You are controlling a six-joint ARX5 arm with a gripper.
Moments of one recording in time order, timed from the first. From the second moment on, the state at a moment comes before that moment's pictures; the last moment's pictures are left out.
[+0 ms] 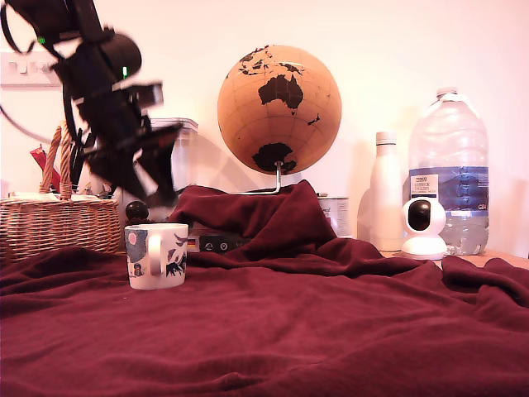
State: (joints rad) arm -0.25 2.01 1.69 -0.72 0.23 0.08
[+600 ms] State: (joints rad) arm -0.25 2.04 1.69 -0.74 0.22 0.08
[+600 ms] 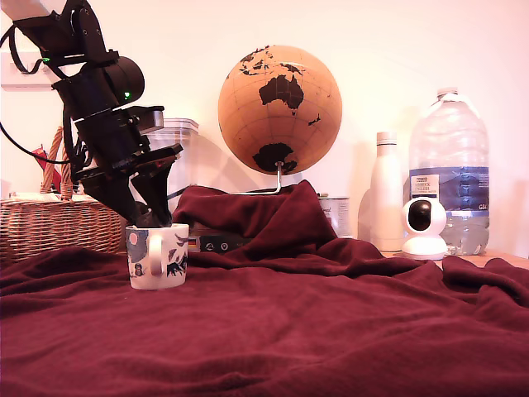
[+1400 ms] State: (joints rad) arm -0.25 2.04 1.69 -0.74 0.22 0.08
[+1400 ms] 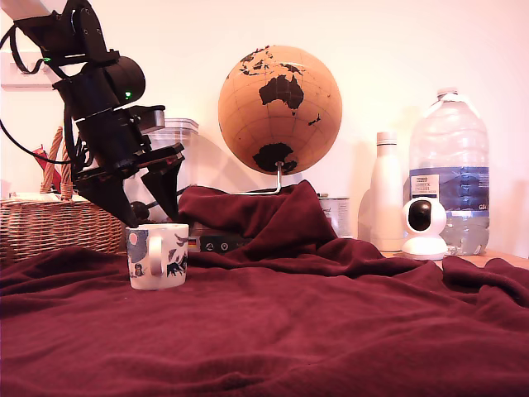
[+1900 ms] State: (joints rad) arm -0.25 2.03 1.77 -0.86 0.22 0.08
